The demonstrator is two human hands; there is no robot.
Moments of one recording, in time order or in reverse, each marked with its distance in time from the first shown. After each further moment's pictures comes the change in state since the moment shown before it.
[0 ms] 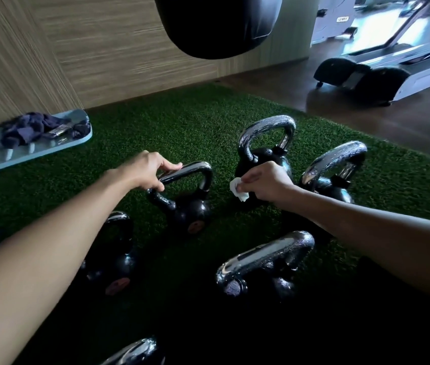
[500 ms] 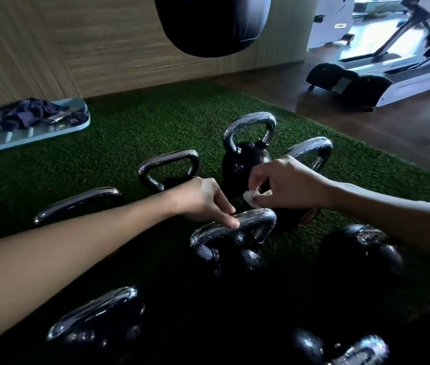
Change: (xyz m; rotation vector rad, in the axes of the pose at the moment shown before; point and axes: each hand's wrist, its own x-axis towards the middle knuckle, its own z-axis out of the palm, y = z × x) left_hand -0.128 0.158 0.017 -0.342 -0.221 0.228; right_hand -0.113 -0.017 -0.103 -0.478 -0.198 -0.625
